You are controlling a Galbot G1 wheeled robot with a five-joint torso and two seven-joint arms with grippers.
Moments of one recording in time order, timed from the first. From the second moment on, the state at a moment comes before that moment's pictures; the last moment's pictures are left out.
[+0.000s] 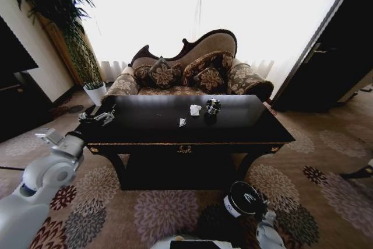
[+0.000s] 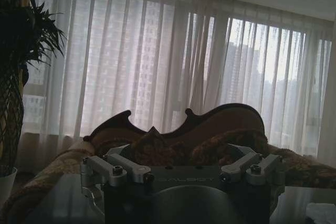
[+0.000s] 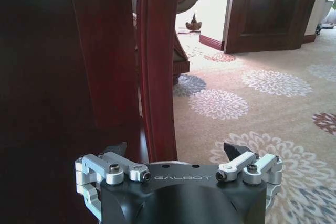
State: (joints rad) left arm 1.34 -0.71 -0.81 -2.18 -1.05 0.16 -0.16; right arm -1.33 1.30 0.71 0.93 0.43 0.47 -0.08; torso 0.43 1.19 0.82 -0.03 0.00
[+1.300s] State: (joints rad) left arm 1.34 -0.71 -0.81 -2.18 -1.05 0.16 -0.16; right arm -1.93 1.33 0.93 2.16 0.52 0.39 0.11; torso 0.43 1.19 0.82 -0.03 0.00
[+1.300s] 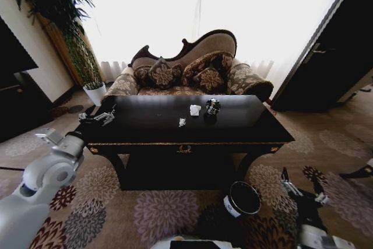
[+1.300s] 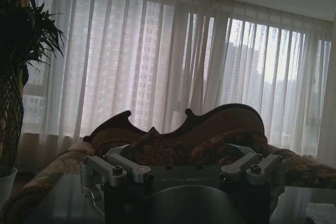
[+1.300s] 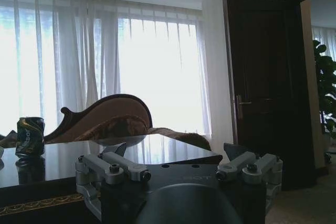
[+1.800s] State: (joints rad) left arm 1.34 -0.71 -0.81 -2.18 -1.05 0.16 -0.16; right arm -1.78 0.98 0.90 2.18 0.60 0.17 0.06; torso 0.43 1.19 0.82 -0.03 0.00
